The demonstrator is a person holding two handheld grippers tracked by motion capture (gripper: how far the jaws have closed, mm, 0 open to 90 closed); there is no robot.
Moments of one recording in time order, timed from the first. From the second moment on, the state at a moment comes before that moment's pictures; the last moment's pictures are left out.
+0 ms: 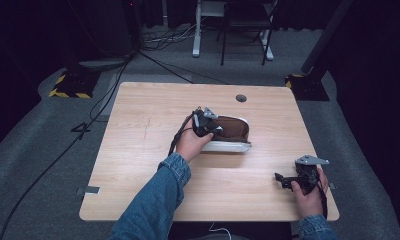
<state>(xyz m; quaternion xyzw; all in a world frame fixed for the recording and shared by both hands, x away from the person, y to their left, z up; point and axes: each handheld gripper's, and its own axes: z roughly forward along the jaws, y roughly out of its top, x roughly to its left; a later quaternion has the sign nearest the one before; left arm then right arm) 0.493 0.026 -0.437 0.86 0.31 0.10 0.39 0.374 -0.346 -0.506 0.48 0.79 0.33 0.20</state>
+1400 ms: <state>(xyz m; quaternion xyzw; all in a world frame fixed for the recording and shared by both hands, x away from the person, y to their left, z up) 0.408 0.071 -0.374 0.82 0.29 0.16 0.47 0.375 -0.346 -0.506 0.47 0.79 0.33 0.20</state>
